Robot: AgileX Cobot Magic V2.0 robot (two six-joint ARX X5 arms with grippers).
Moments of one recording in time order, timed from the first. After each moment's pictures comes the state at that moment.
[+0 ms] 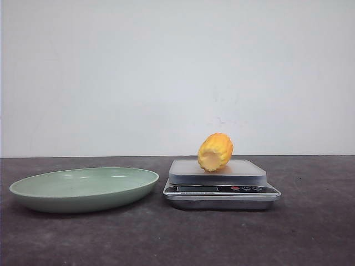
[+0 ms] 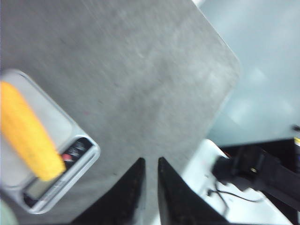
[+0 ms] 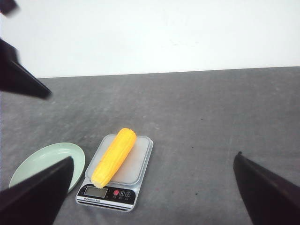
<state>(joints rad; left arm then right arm) -0.81 1.95 2.58 -1.43 0.33 -0.19 0.05 0.46 1.24 -1.07 -0.24 0.15</state>
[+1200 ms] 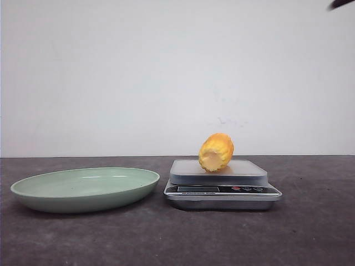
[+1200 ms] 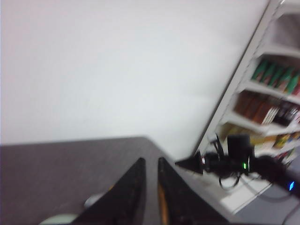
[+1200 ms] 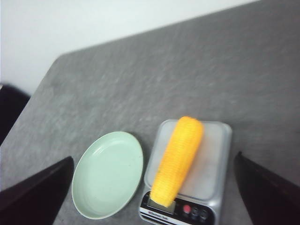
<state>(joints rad) -0.96 0.80 2.24 -1.43 -0.26 -0.34 0.30 1.02 1.09 -0.56 -0.32 0.46</state>
